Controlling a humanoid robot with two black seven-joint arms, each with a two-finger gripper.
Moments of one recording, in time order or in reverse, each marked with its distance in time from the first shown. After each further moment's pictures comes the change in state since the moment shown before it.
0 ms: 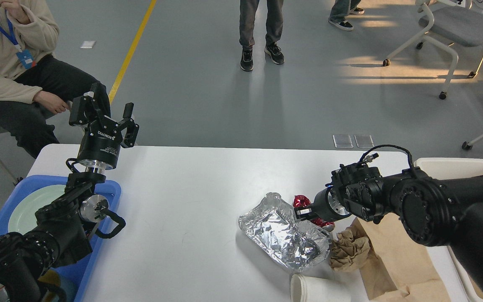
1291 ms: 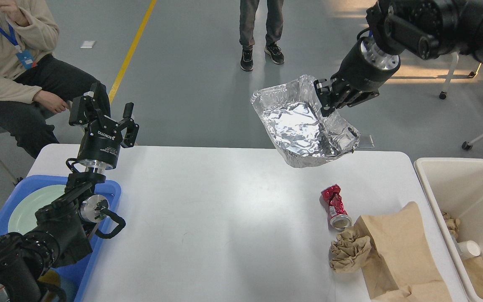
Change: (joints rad) left arm 0.000 0.000 0.000 0.000 0.000 0.000 0.000; right arm 0.743 -0.139 -0.018 0.110 0.003 0.647 0.010
